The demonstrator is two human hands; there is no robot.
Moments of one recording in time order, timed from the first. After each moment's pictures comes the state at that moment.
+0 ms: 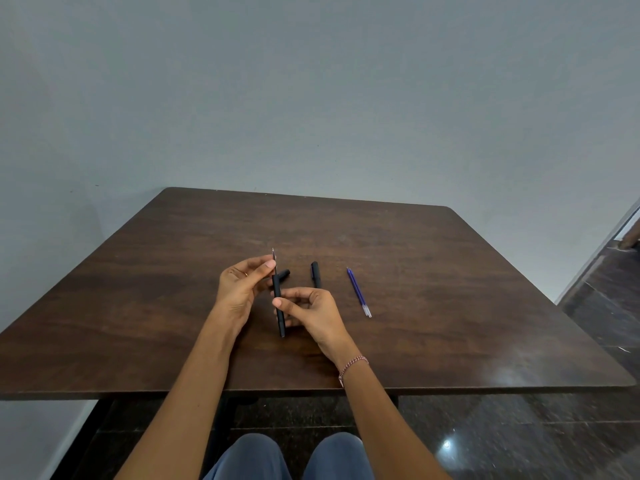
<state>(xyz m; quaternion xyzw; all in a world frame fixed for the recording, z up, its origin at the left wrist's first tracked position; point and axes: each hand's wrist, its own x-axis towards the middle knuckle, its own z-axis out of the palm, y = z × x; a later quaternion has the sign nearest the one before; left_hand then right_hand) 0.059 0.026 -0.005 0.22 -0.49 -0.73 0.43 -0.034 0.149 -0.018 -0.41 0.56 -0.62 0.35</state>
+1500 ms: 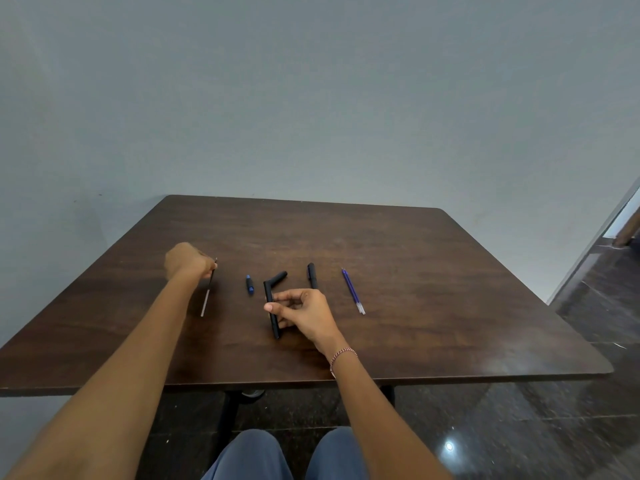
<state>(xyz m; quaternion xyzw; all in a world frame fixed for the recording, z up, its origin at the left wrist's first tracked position) 0.092 -0.064 0.034 0.61 -0.67 -0.34 0.24 -0.027 0.147 -0.014 -0.42 0.64 -0.57 0.32</state>
